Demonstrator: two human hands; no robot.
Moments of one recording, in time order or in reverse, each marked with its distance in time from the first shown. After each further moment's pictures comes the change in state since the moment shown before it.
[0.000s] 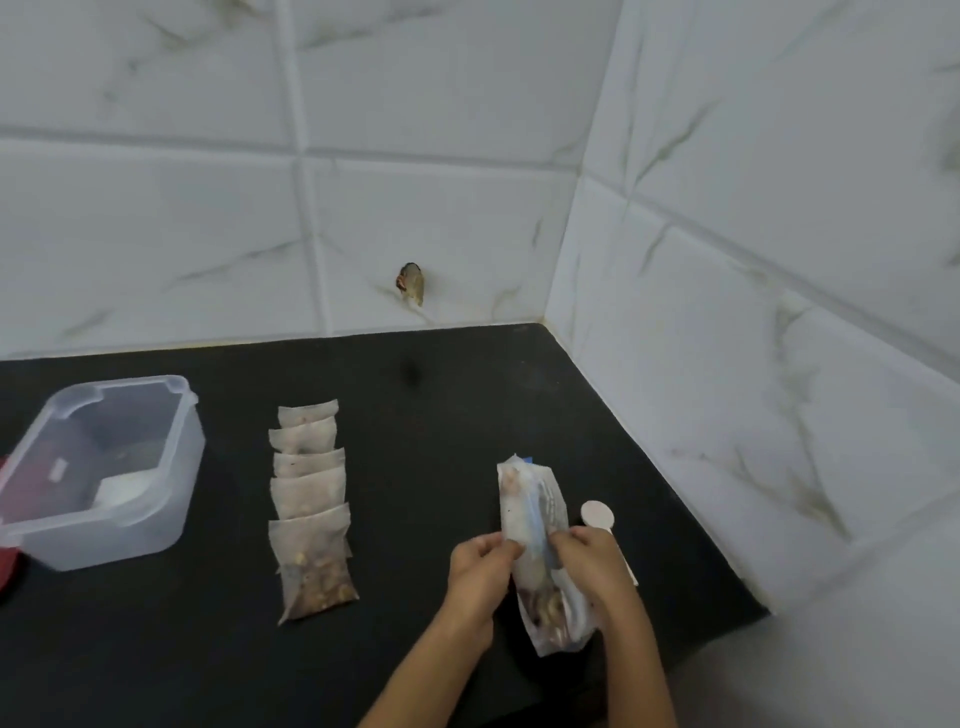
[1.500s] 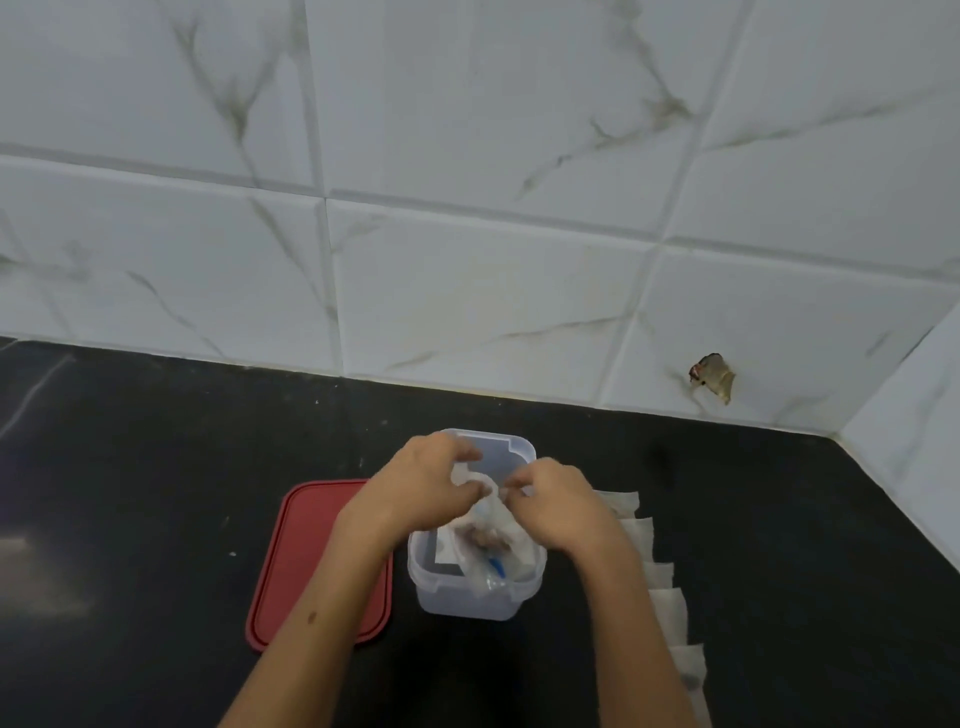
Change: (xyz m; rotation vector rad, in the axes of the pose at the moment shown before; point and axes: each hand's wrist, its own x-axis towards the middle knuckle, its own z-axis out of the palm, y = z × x) left_hand -0.027 0.209 -0.382 1.119 0.273 0.506; right_hand -0.088 -0.259 0.303 -0.722 -0.328 -0.670
